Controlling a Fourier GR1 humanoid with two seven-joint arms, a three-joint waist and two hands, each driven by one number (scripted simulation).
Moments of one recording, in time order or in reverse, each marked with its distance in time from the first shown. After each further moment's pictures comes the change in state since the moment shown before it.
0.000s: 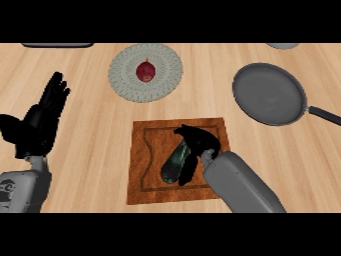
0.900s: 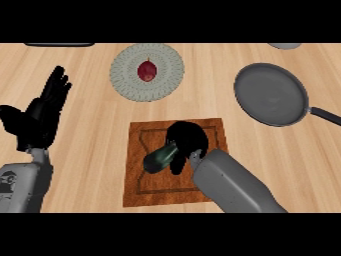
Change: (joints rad) left arm -0.051 -0.002 0.017 0.037 -0.006 -0.013 0.006; right arm -0.090 -0.004 0.156 0.025 0.056 -0.201 0.003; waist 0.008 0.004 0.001
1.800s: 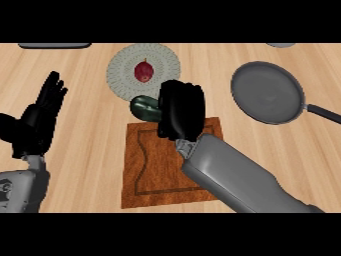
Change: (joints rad) left arm 0.047 -0.003 0.008 -0.036 0.000 0.003 0.000; right arm -0.179 -0.041 0.028 -0.249 0.475 -0.348 0.338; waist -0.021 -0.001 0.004
